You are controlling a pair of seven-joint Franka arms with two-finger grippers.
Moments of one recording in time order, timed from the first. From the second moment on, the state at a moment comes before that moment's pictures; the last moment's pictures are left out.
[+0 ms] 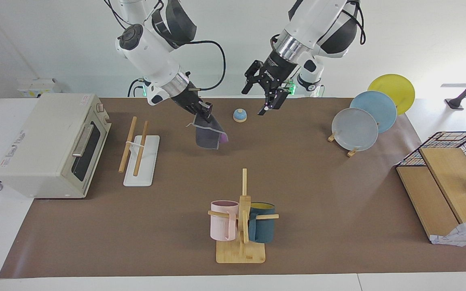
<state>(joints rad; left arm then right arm) -0.37 -0.08 -0.19 -1.80 -0.42 2.16 -2.35 0.46 -0.06 -0.11 -1.97 0.45 1.98 0.70</state>
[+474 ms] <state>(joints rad) -0.17 -0.09 -0.18 -1.83 -0.42 2.02 -1.85 0.26 -0.15 -0.12 -2.21 0.35 1.97 0.37</state>
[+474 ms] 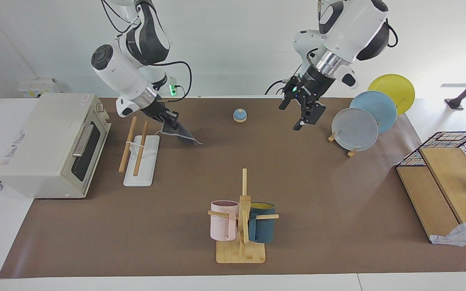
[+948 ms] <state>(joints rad) -0.01 -0.10 -0.18 -1.83 -0.38 1.86 -1.22 0.15 -0.18 -0.12 -2.21 0.06 1.89 0.15</state>
